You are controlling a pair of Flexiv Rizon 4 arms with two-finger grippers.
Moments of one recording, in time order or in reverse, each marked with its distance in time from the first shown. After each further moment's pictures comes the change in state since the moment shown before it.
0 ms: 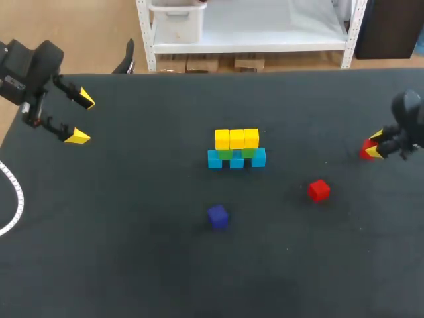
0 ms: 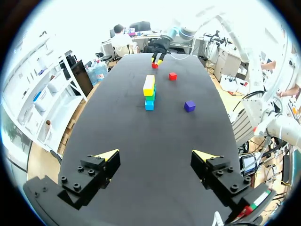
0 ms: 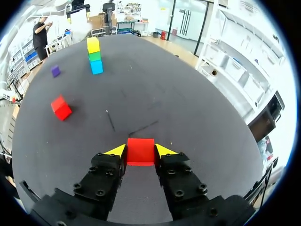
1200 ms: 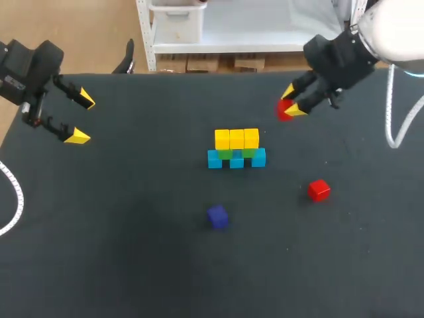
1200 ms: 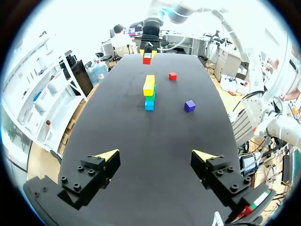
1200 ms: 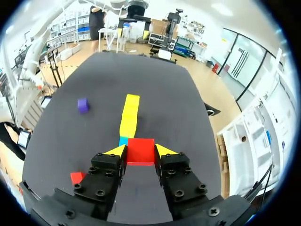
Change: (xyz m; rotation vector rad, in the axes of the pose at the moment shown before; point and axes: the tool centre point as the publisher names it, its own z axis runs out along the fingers) left arm 0.000 0.000 0.000 0.000 0.000 0.000; right arm -0.217 0.068 0.017 -0.275 -0.095 -0.473
